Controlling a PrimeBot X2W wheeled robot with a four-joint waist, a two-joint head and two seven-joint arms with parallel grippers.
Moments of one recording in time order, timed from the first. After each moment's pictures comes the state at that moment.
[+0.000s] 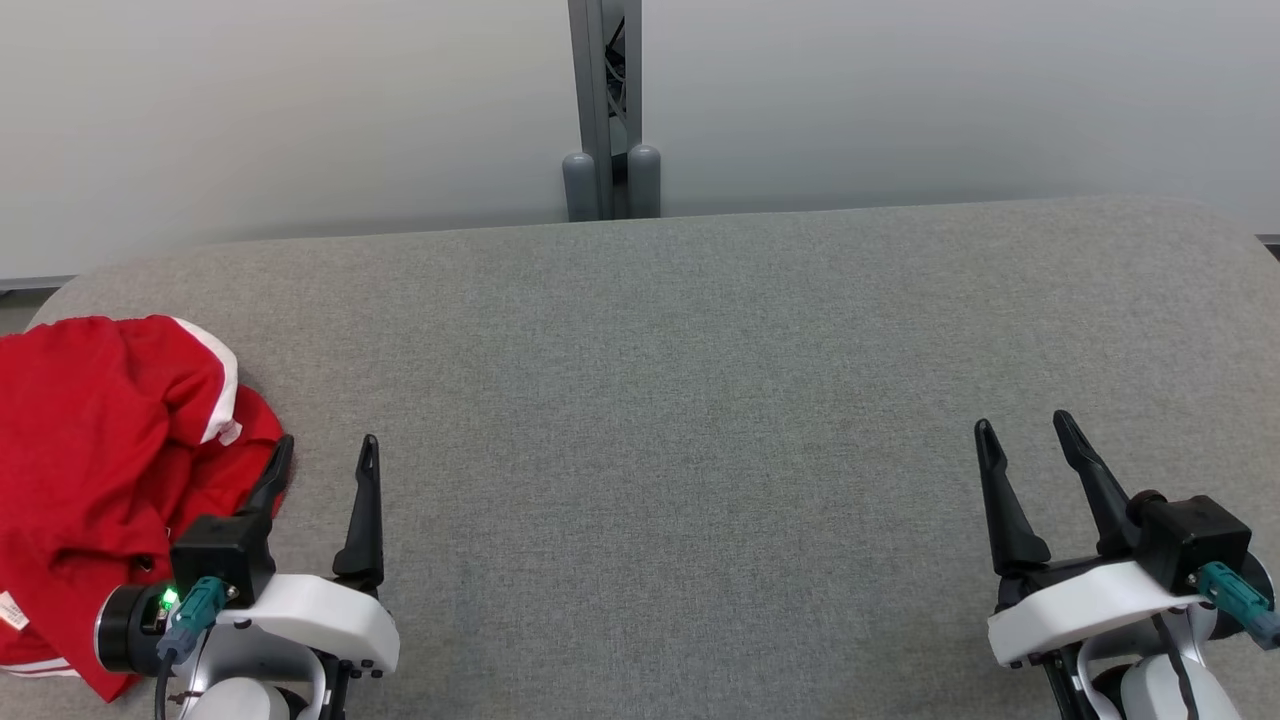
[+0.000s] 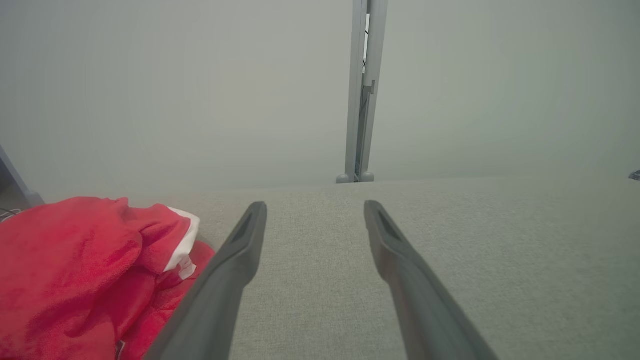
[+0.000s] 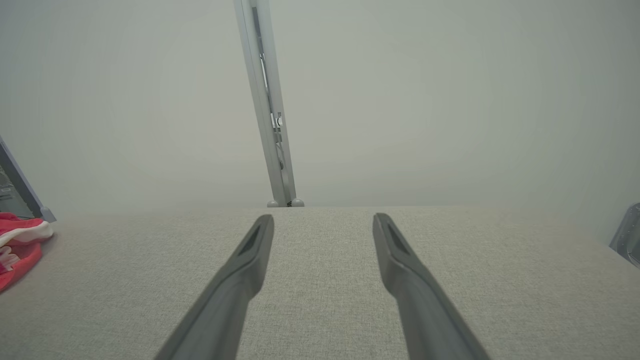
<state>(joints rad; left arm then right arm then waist) -0.09 0.14 -0.10 0.17 -0.23 0.08 -0.11 -0.13 -0.05 0.04 0.21 0.17 0.13 -0.19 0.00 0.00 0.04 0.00</state>
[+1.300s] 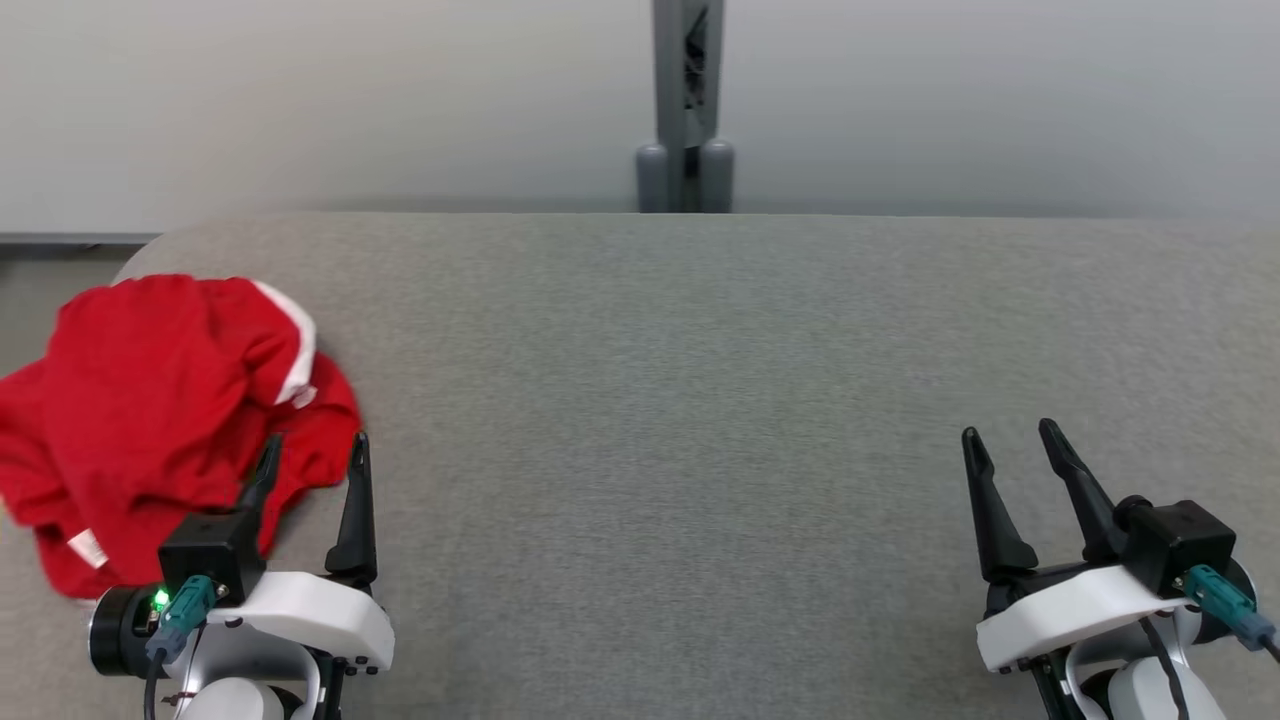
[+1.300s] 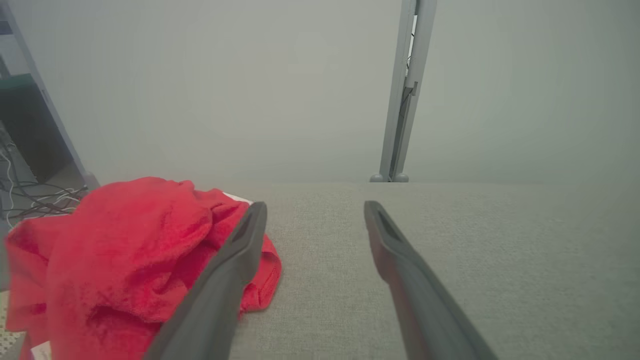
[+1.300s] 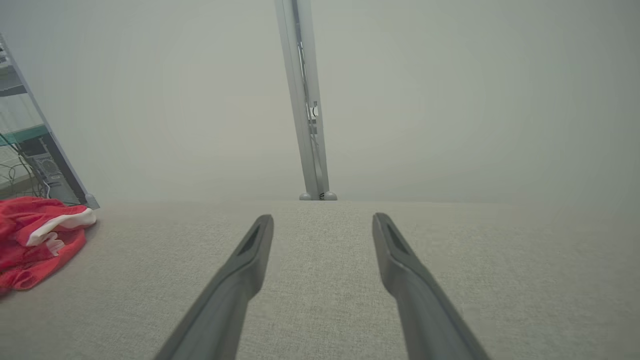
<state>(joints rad) -0.09 0.15 -0.11 0.15 -0.25 0.11 -0.10 -0.13 -0.05 0.05 0.24 0.19 0.13 -0.20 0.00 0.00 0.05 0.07</state>
